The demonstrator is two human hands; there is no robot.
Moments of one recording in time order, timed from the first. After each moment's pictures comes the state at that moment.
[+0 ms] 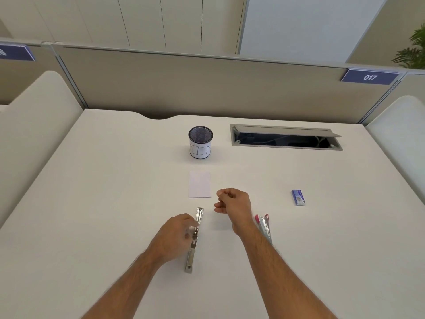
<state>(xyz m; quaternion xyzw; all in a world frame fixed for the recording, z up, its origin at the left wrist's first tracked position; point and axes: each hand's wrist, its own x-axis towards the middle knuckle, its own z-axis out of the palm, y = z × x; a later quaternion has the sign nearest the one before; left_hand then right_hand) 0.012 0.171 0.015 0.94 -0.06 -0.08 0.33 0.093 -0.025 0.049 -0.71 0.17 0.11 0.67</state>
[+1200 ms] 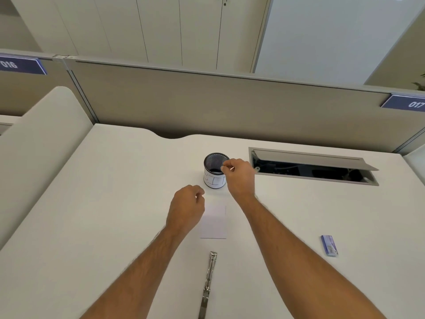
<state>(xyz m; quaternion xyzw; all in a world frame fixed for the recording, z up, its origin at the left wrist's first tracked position) 0.178 0.186 0.071 0.91 0.13 0.05 0.40 0.280 0.040 0.092 -0.90 -0.02 -0.05 0.43</state>
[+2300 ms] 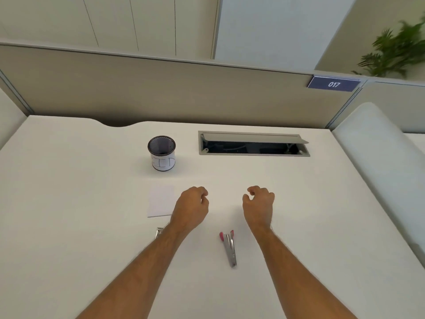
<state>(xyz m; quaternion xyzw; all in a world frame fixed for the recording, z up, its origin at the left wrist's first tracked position) 0.146 0.031 0.066 0.92 0.03 -0.05 0.39 0.162 -0.170 0.044 -0.92 0.18 -0.08 0.35</state>
